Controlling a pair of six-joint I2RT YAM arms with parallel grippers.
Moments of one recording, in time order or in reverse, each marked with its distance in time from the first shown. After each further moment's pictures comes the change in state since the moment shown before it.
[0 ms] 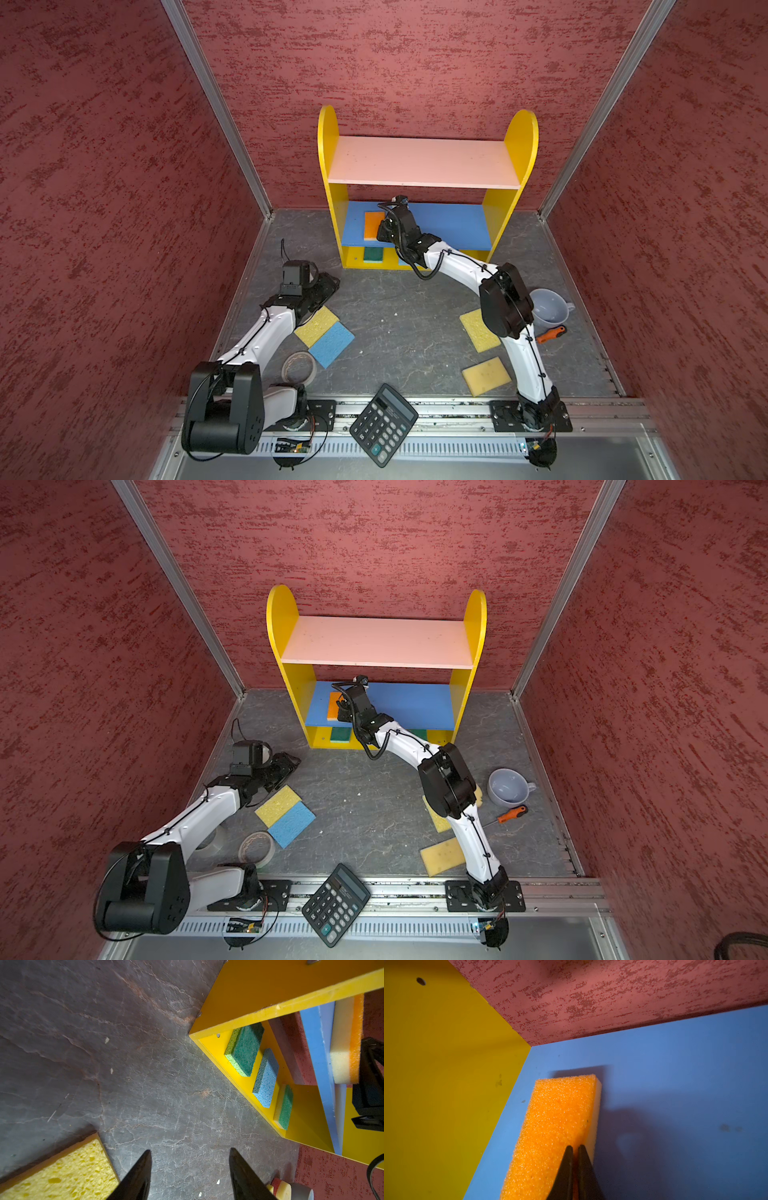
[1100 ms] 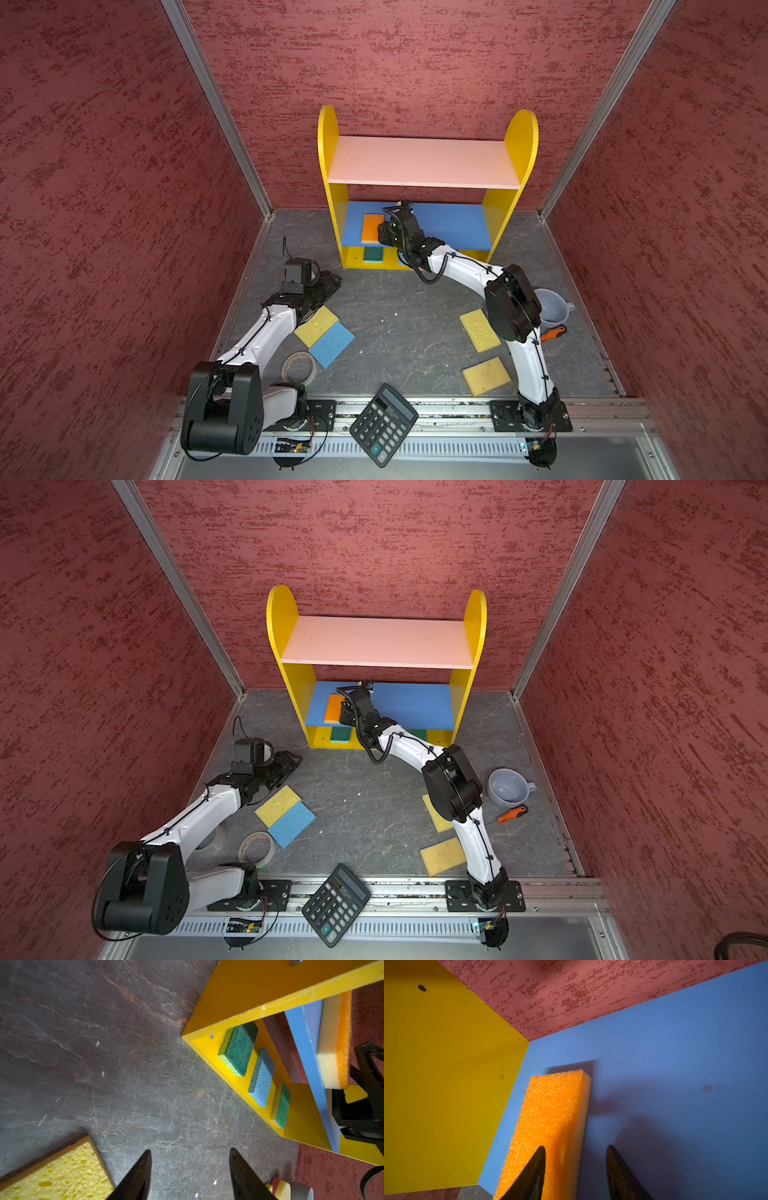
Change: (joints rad) left arm -0.022 0.001 0.019 -0.004 -0.016 0.000; right arm 0.010 -0.077 -0.125 0.034 -0.003 0.113
